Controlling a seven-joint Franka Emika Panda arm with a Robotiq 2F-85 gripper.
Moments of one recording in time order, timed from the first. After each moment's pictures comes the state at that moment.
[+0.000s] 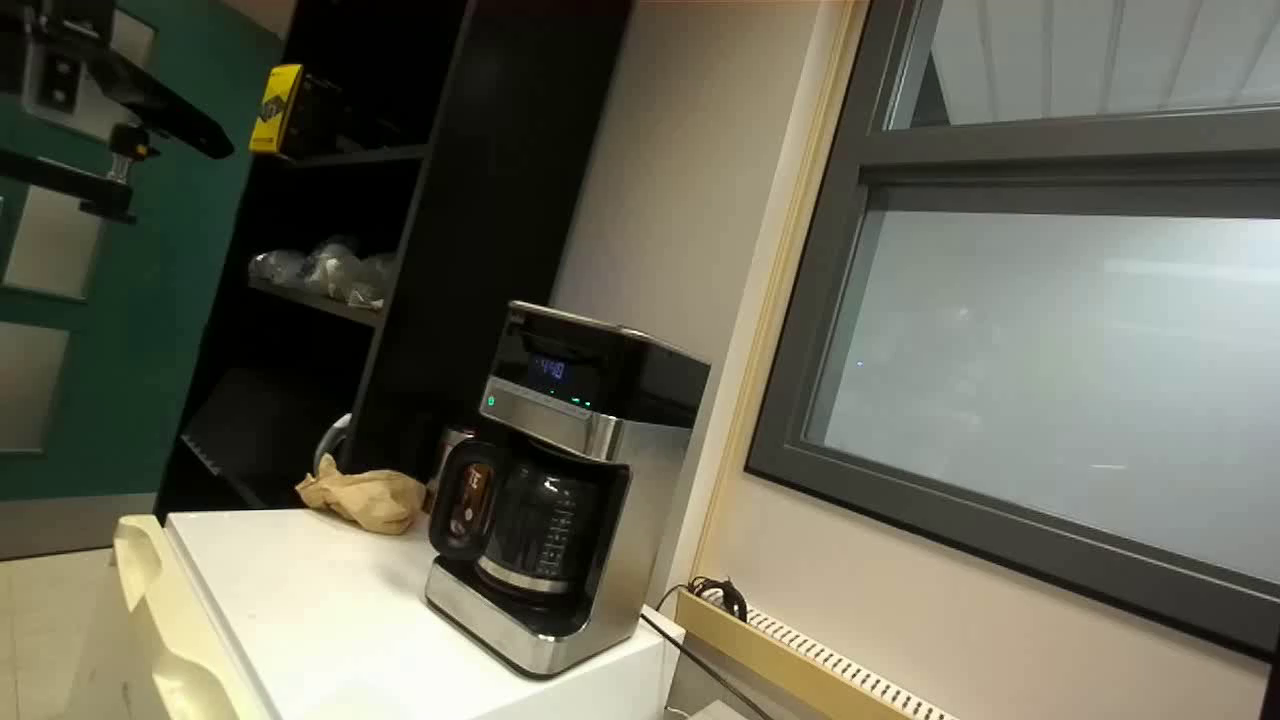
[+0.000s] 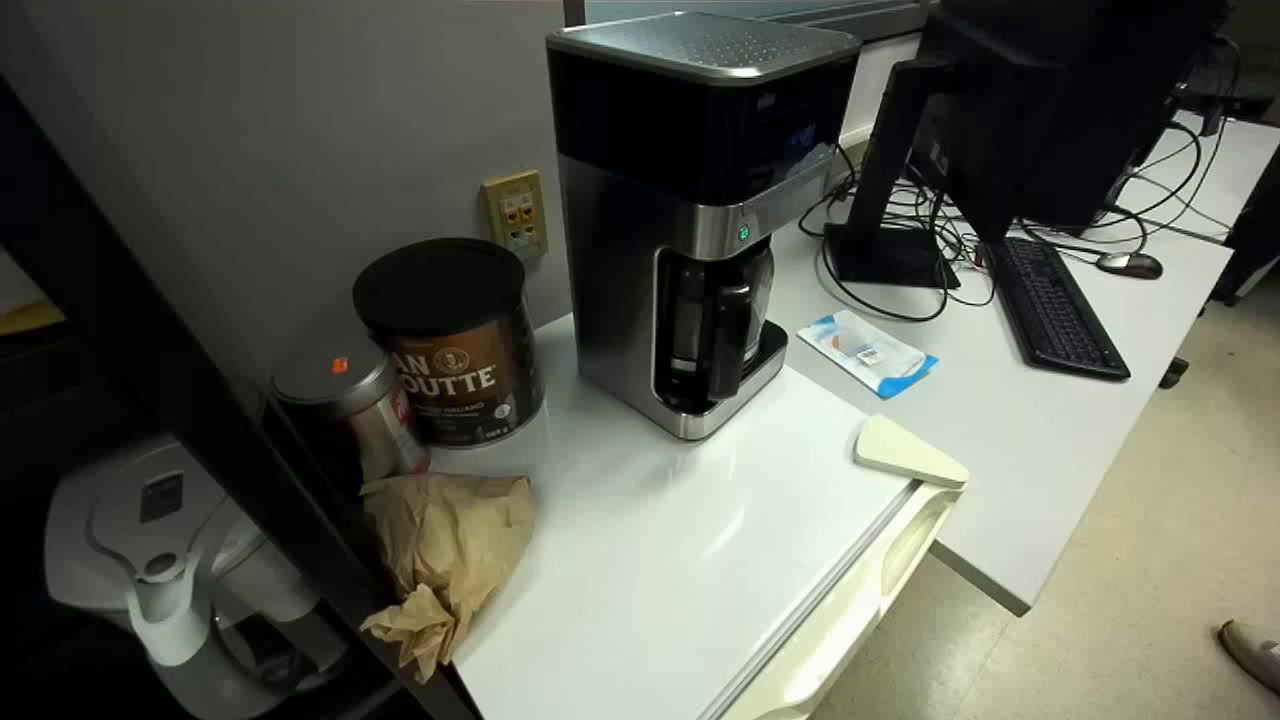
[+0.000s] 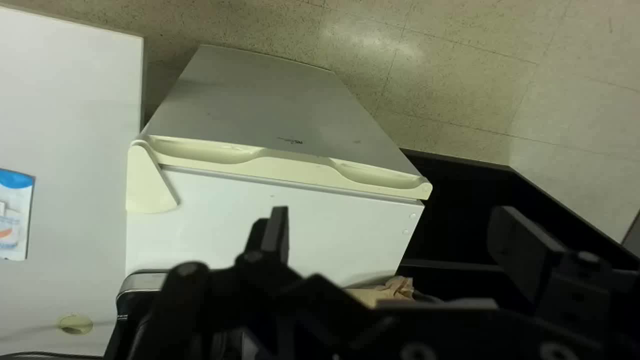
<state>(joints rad) 0.21 -0.40 0.15 -2.51 0.22 2.27 0.04</state>
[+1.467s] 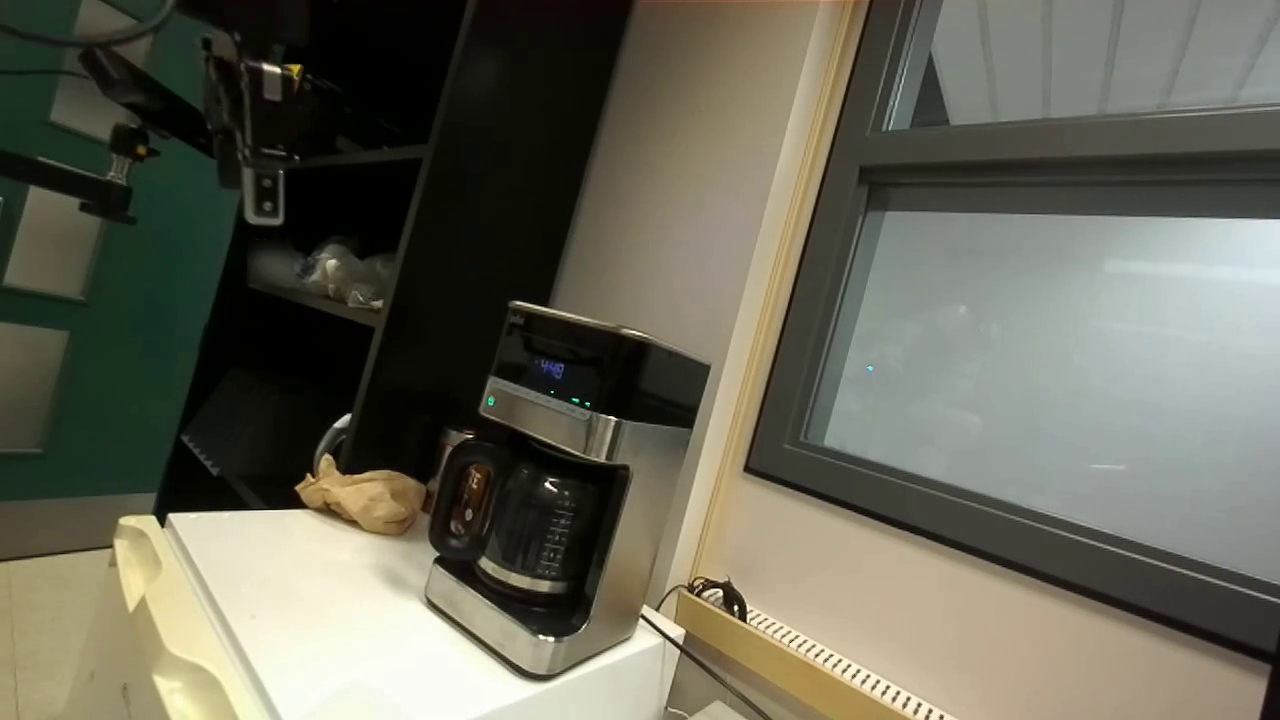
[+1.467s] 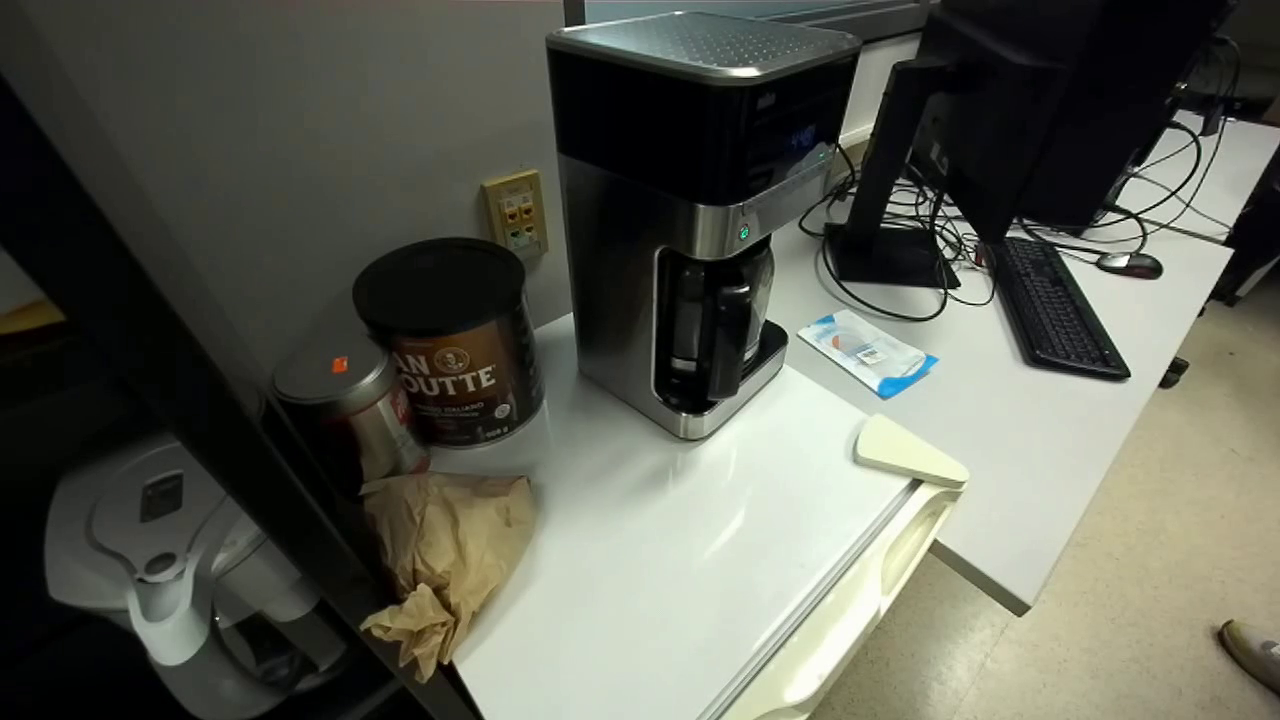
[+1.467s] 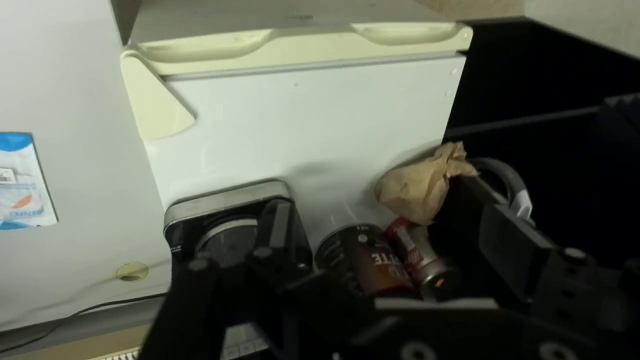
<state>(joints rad) 0.17 -0.20 0.06 -2.44 0.35 2.62 0.03</state>
